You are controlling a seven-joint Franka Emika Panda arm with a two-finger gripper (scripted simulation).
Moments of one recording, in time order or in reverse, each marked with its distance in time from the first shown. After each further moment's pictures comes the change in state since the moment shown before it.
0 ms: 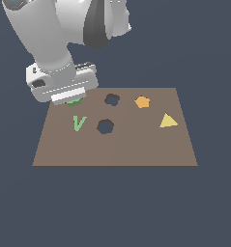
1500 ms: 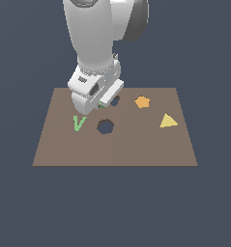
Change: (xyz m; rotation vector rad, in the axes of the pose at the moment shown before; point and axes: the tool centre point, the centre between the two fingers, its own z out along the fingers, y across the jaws) arm 0.049 -0.097 -0.007 0.000 0.000 -0.648
